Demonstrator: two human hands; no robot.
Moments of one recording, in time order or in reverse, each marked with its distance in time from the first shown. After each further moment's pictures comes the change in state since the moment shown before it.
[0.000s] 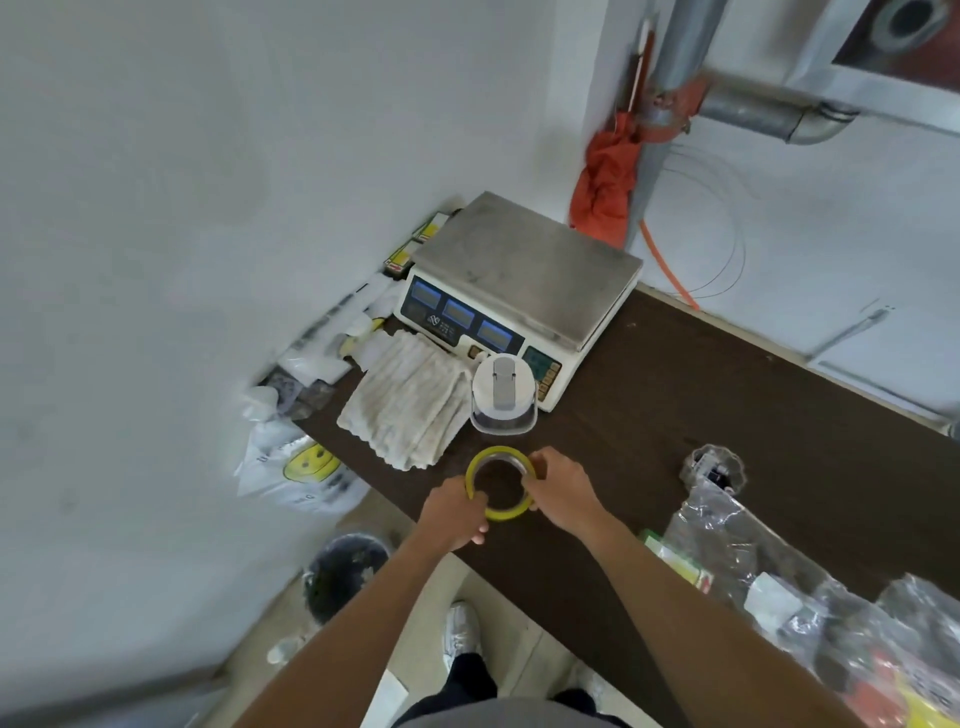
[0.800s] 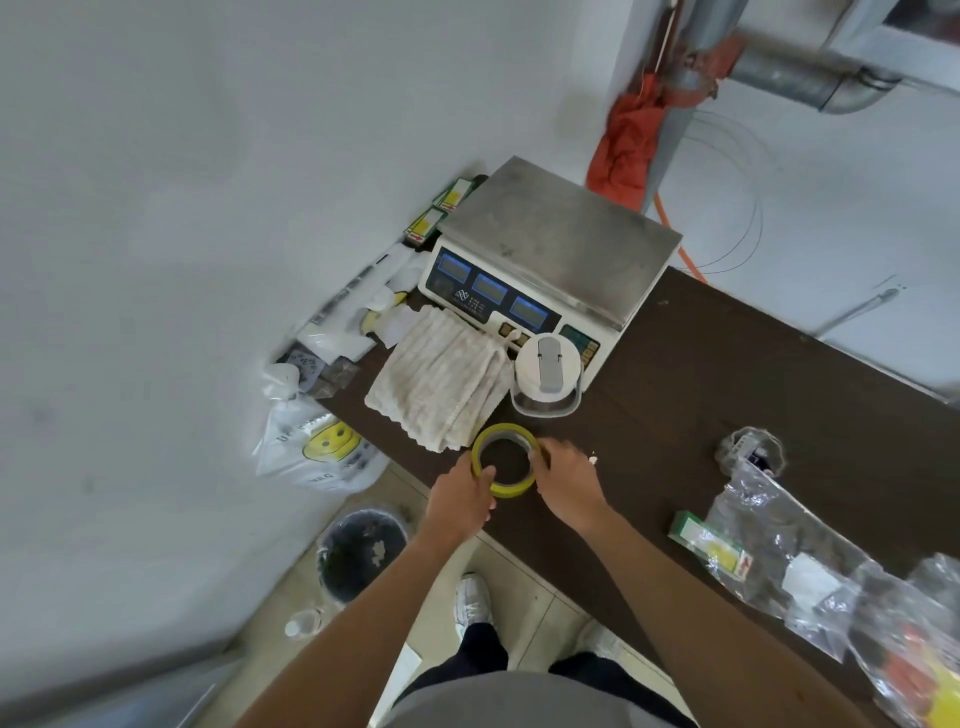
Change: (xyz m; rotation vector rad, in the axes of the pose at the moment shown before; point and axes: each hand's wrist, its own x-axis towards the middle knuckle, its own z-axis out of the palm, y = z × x) left_hand 0.016 -0.050 -0.016 -0.054 0.087 0.078; right_hand 0.011 -0.014 0.060 -0.179 0.128 -0.087
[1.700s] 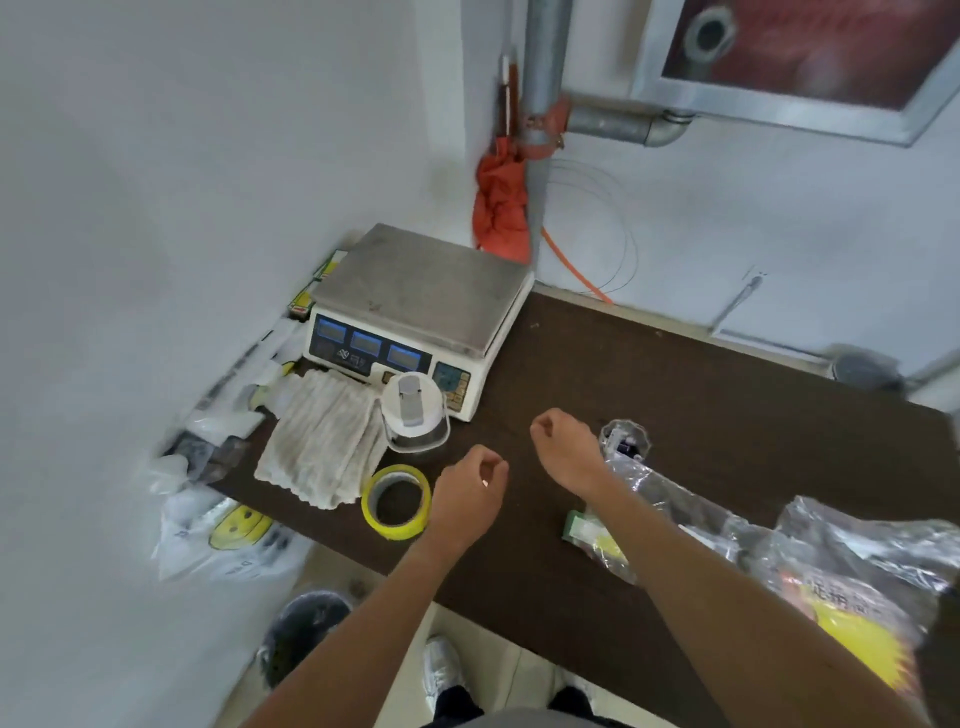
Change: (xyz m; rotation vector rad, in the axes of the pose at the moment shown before) left_hand -0.019 0.130 0.082 0.085 0.045 0.334; right_hand -0.014 0.076 -0.148 0.126 0.204 0.161
